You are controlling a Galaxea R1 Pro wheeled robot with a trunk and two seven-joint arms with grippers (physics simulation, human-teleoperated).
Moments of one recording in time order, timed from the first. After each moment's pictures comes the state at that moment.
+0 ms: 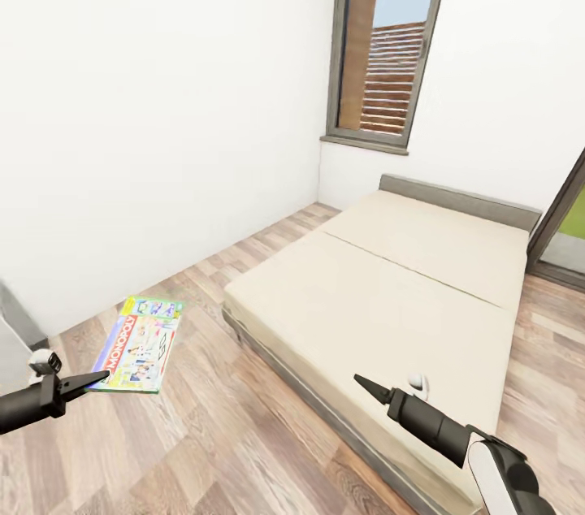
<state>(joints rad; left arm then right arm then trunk) -0.44 0.59 0.28 -0.74 0.26 0.85 -1.57 -0.16 -0.05 -0.21 -1.35 -0.52 0.70 0.79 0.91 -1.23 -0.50</state>
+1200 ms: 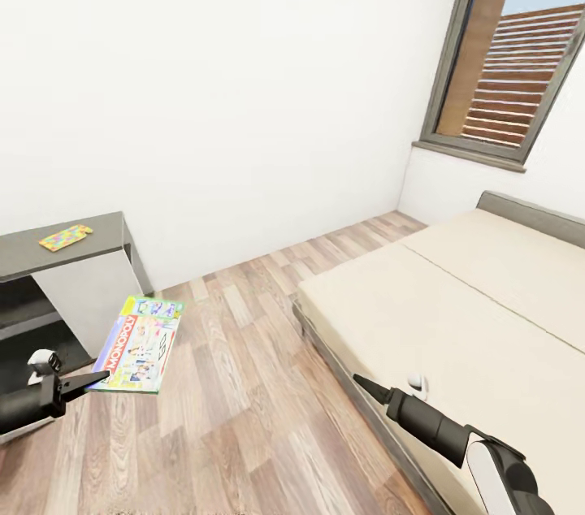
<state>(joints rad) -0.44 0.59 0.28 -0.74 0.26 0.84 -1.57 -0.16 -0.04 -0.21 -1.35 -0.52 0.70 0.78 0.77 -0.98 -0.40</state>
